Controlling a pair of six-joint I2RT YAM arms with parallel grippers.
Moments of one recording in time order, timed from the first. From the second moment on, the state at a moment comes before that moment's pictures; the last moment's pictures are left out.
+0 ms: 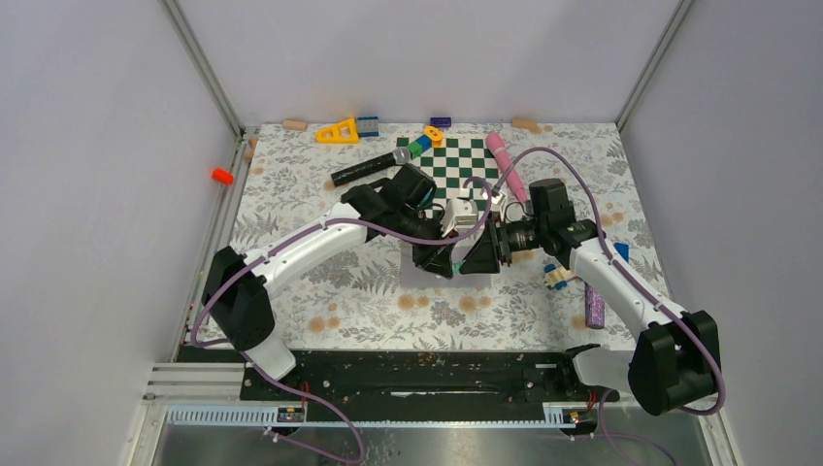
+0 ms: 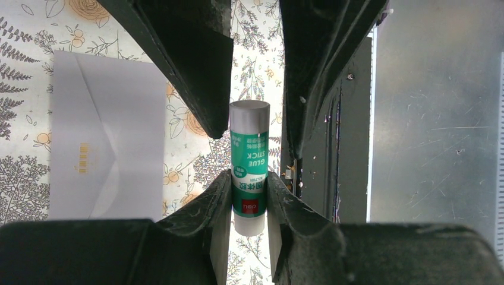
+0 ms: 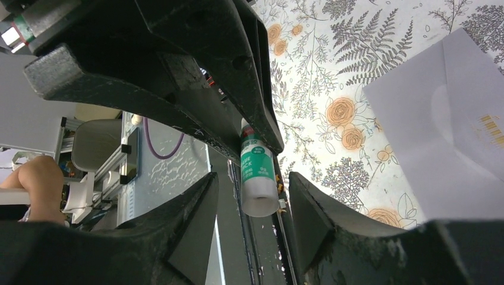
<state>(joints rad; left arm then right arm) -0.81 1.64 1.44 -0.74 0.76 0.31 0.32 1.24 0.87 -0.41 -1.16 0.04</state>
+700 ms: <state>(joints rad) -0.81 1.64 1.43 -0.72 0.76 0.30 0.34 1.26 0.87 -0.40 -1.14 0.05</state>
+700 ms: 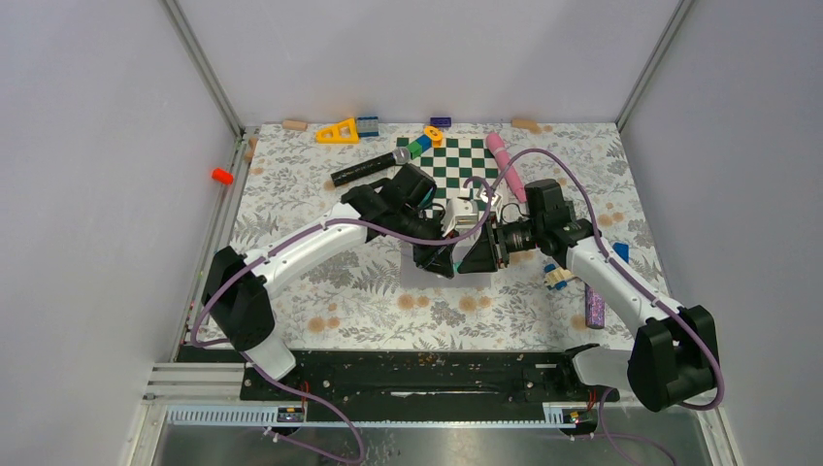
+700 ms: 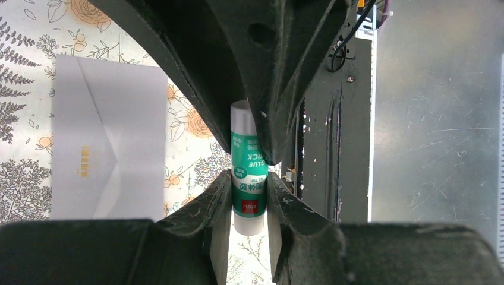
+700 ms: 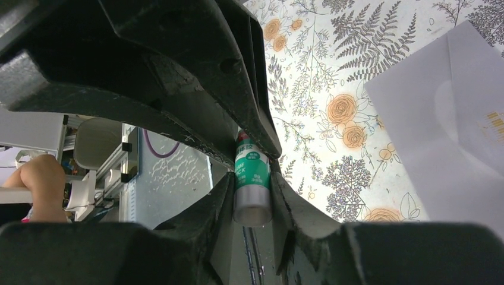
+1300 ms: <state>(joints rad) -0.47 1.50 1.43 -0.71 0.67 0.32 0.31 1.25 0.87 -0.39 -1.15 0.10</state>
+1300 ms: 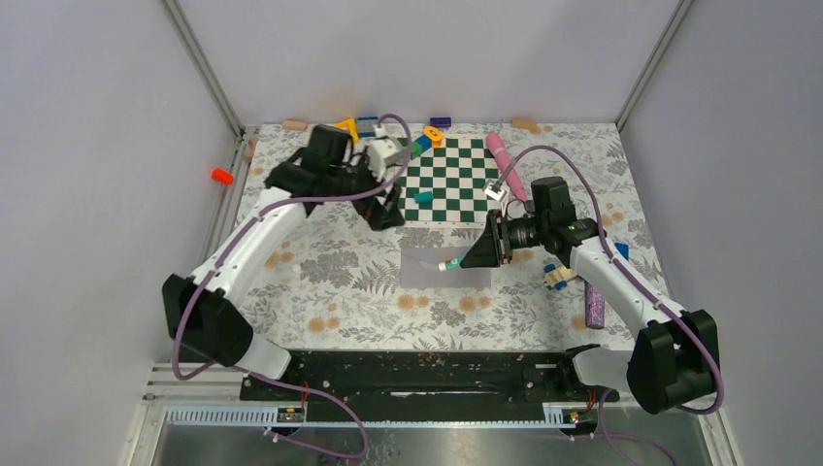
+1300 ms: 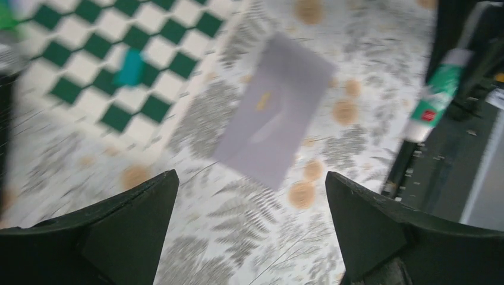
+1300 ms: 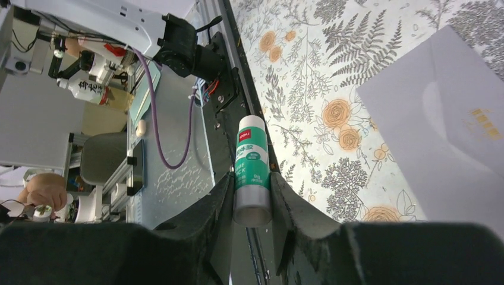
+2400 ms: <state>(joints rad) -0.02 1.51 0.99 -0.69 -0.03 0.45 0.29 1.17 0.89 -0.36 -1.06 0.13</state>
